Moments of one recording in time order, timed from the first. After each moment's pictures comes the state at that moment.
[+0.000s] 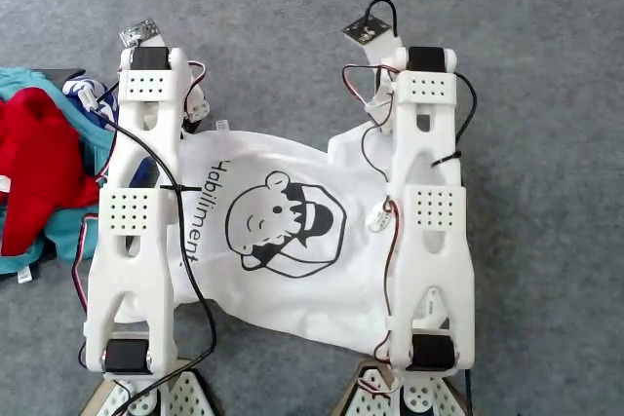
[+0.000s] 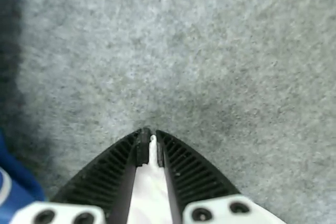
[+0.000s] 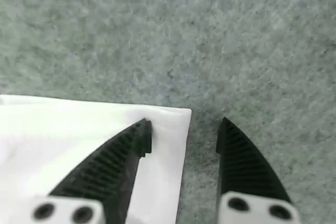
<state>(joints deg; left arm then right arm) -5.5 69.3 -73.1 93.4 28.4 1.4 74.7 -83.1 94.4 36.1</state>
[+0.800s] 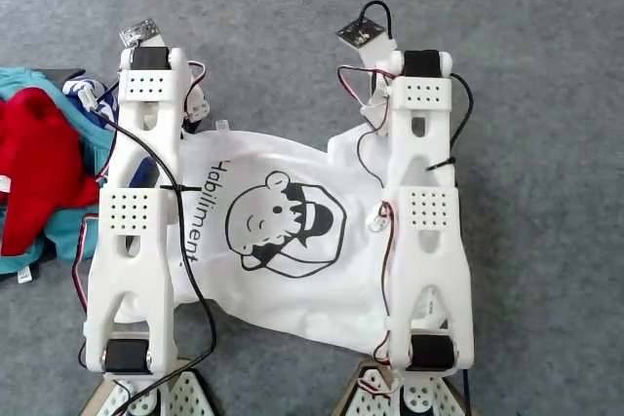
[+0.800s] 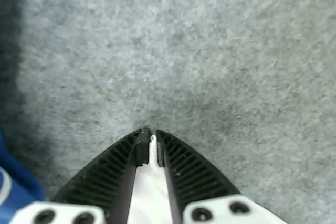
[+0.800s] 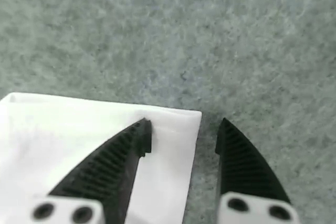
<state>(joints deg) -5.5 69.3 -73.1 93.8 28.4 0.8 80.3 -91.7 98.5 37.0</state>
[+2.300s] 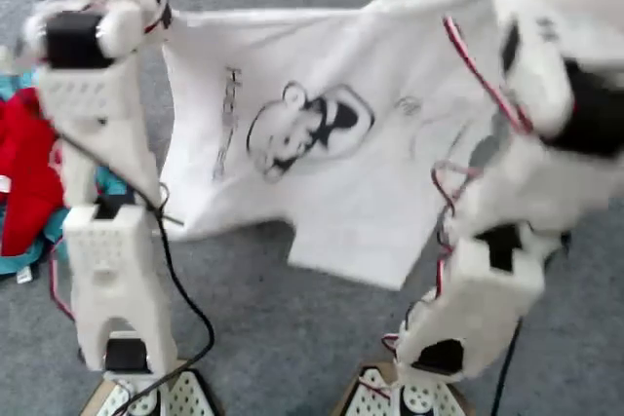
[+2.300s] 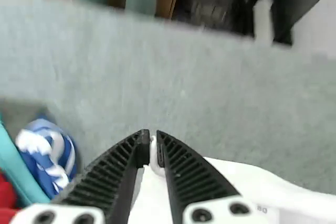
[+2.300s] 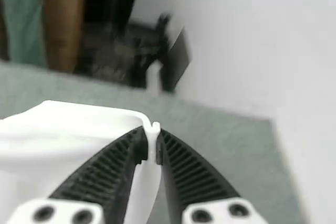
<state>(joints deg) -5.5 32.7 -91.9 100.8 8.2 13.8 17.3 -93.5 101.1 18.8</state>
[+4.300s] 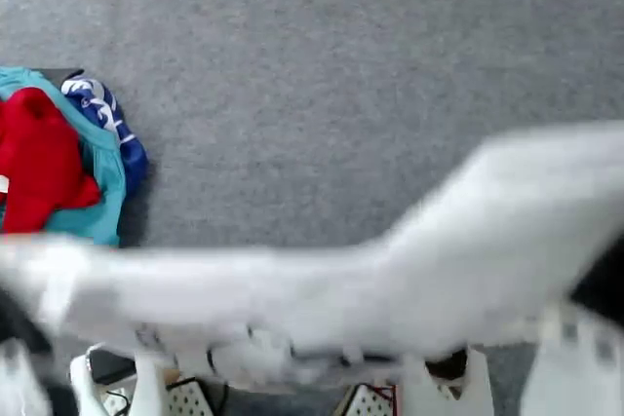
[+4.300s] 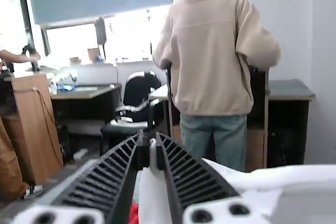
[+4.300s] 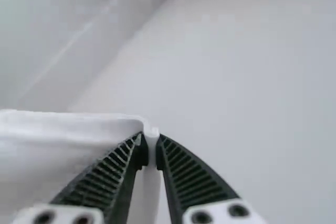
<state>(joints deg) -25.8 -68.6 -19.4 90.9 -5.8 16.8 -48.1 -48.0 72.7 40.6</state>
